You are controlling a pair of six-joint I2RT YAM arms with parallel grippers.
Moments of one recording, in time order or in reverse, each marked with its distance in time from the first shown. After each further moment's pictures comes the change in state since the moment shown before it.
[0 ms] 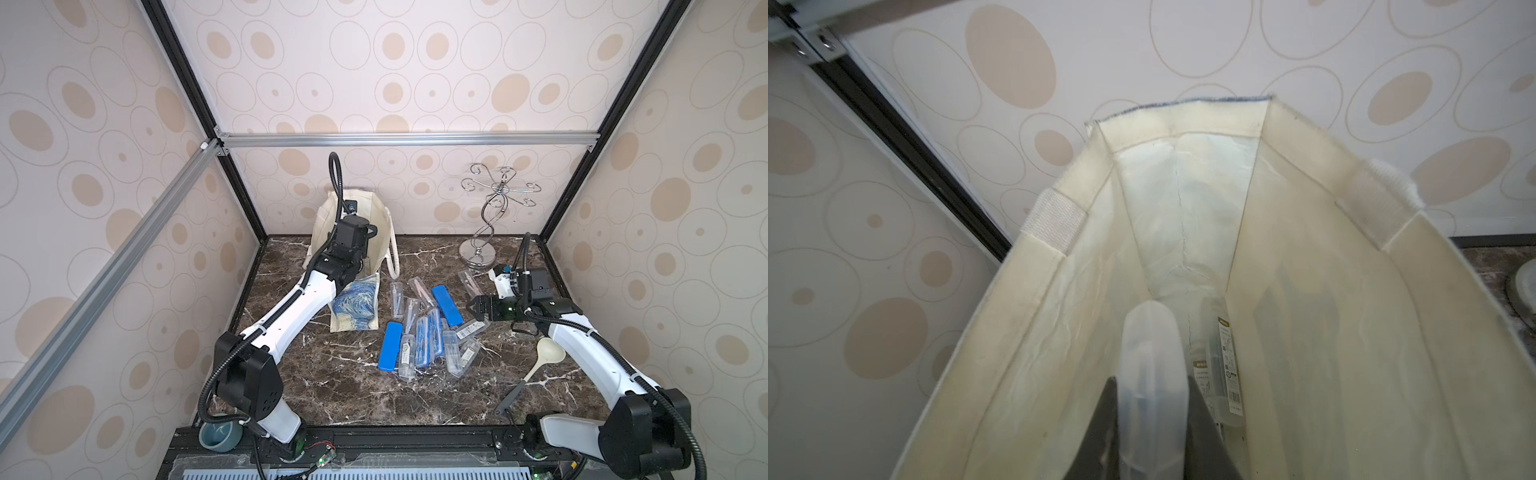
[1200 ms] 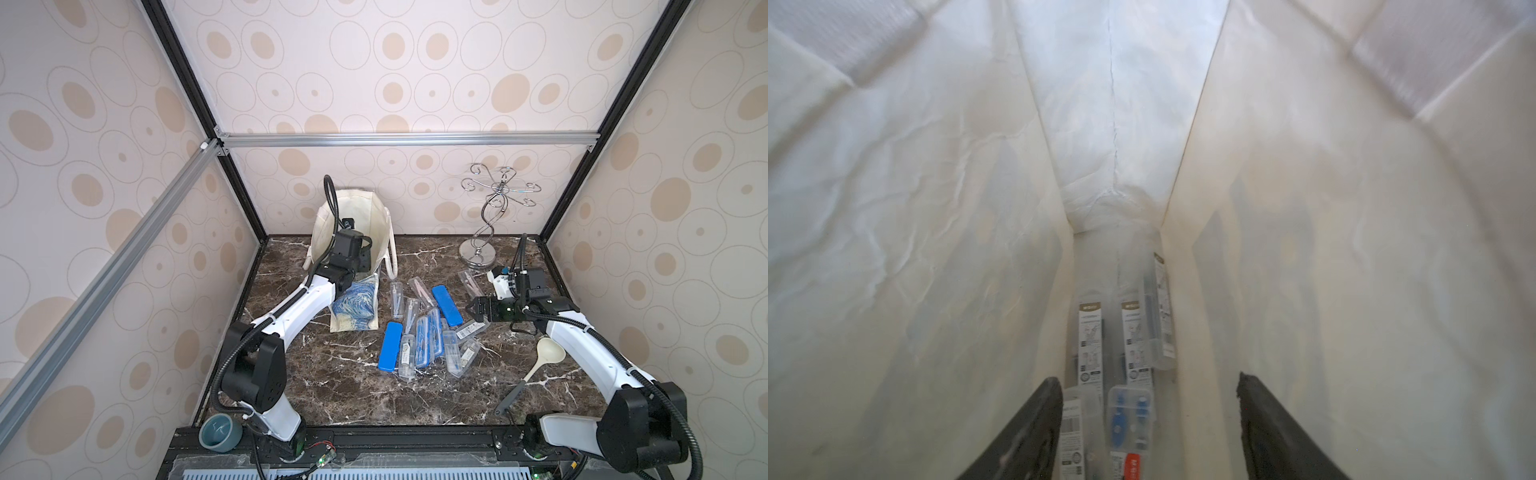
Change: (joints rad) left arm 0.056 -0.008 -0.146 0.082 0.282 -0.148; right arm 0.000 0.029 0.003 -0.016 0.003 0.003
